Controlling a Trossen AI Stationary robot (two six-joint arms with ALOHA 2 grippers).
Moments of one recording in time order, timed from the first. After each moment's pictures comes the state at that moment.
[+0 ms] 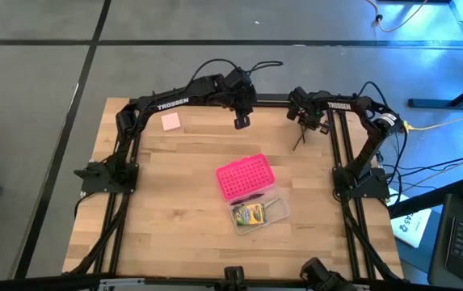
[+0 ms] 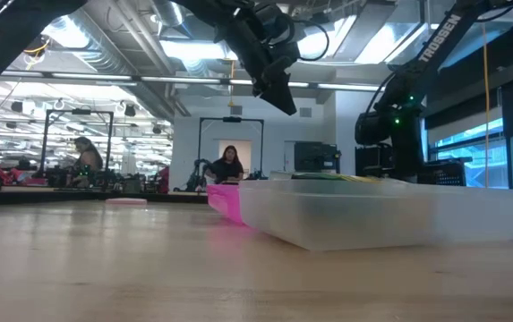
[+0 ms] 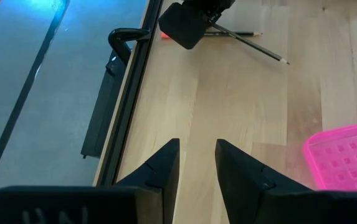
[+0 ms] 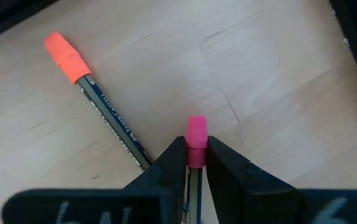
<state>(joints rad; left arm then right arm) 0.45 2.04 1.95 -0.73 0.05 0.29 -0.93 1.75 0.96 -0.71 0.24 1.17</state>
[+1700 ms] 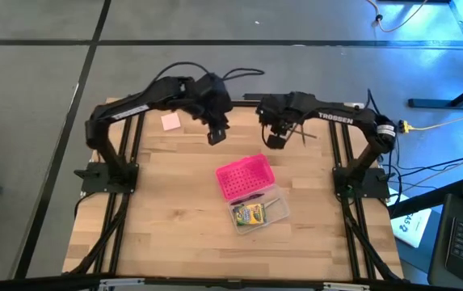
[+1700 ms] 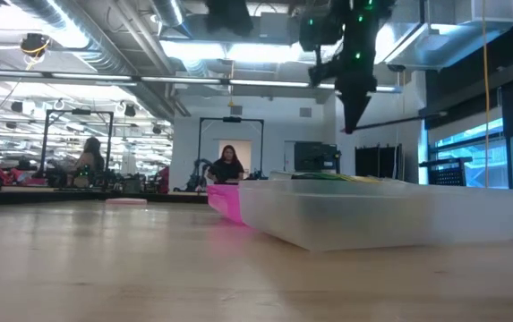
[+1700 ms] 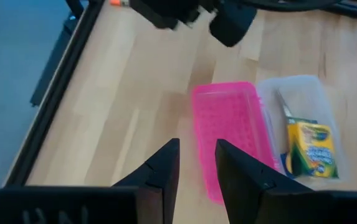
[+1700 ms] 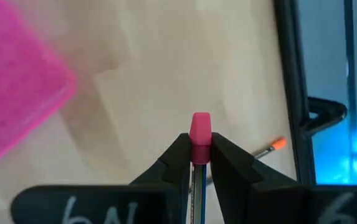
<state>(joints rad) 0.29 1.70 1.95 -1.15 0.06 -0.02 -0.37 1.70 1.48 -1.16 0.26 -0.11</state>
